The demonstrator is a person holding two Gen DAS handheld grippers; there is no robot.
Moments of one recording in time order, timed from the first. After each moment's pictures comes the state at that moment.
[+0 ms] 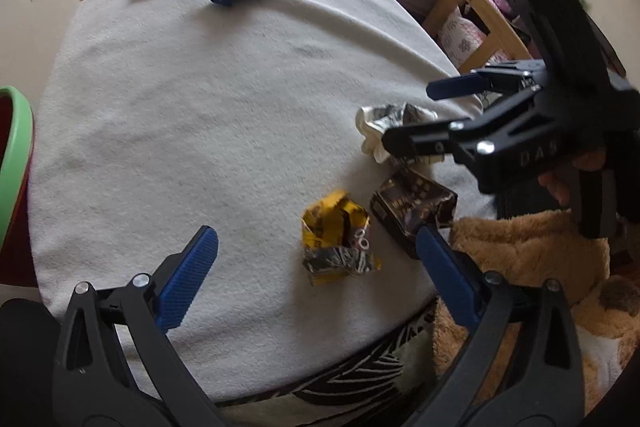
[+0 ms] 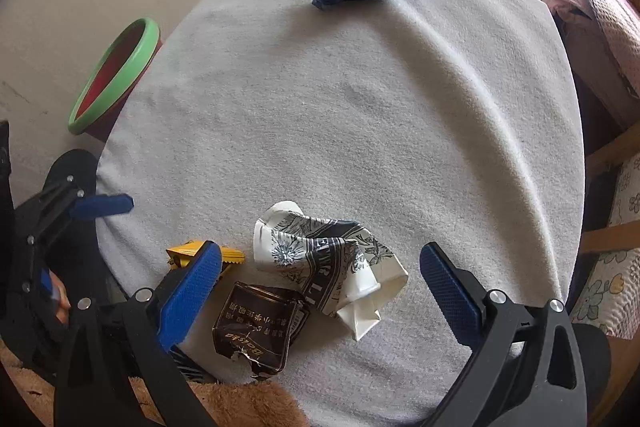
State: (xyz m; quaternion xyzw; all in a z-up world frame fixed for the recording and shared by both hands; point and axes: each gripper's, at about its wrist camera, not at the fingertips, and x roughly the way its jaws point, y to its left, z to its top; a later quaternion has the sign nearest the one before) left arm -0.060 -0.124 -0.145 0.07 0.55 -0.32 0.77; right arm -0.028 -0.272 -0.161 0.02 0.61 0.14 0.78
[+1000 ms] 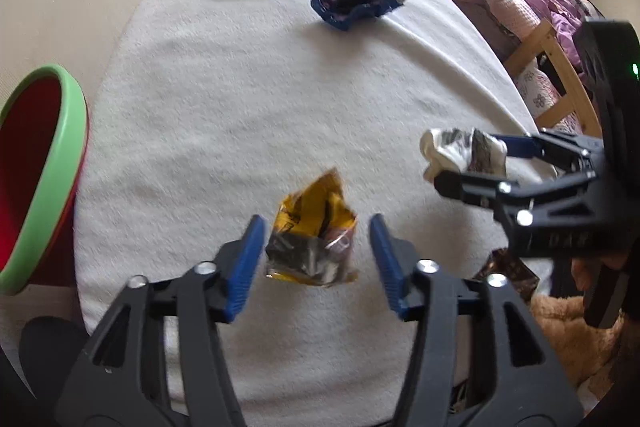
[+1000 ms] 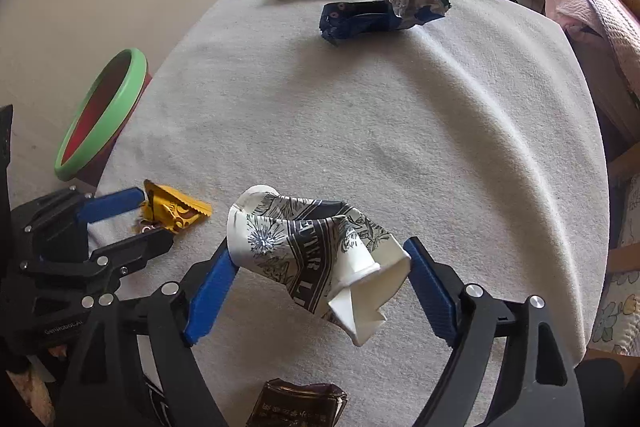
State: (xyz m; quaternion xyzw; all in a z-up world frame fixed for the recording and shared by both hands) left arm 0.008 -0.084 -0.147 0.04 0.54 -0.20 0.81; right arm 0.013 -0.239 -0.168 0.03 0.57 0.12 0.81
